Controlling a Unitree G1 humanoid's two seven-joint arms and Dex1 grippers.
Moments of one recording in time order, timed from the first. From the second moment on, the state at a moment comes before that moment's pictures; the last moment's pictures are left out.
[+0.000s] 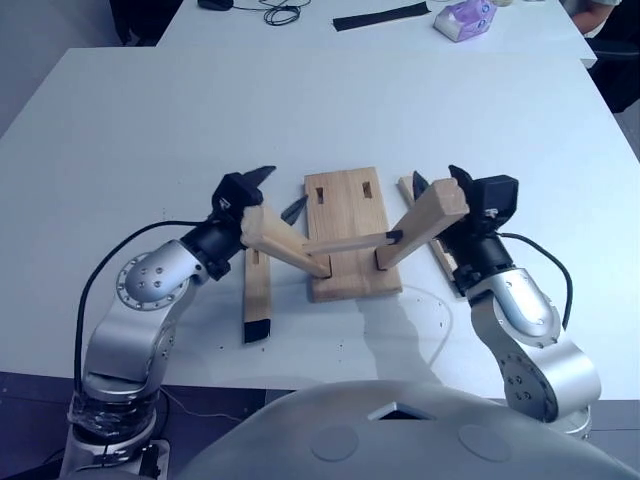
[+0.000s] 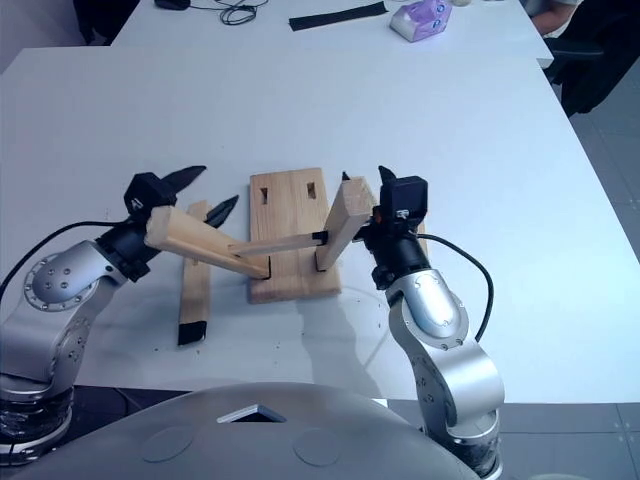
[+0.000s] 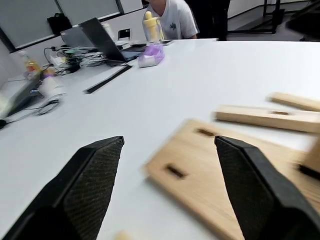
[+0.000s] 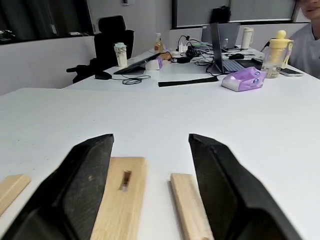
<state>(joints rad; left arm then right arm) 0.12 0.54 0.03 -0.73 -0.29 0.57 -0.46 0.23 -0.14 0.24 -0.94 0.20 0.76 -0.07</state>
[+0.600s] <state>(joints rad) -0.14 0.52 0.18 -0.51 -0.37 0.47 -0.47 0.09 -0.14 -0.16 -1.01 0.43 0.78 0.04</state>
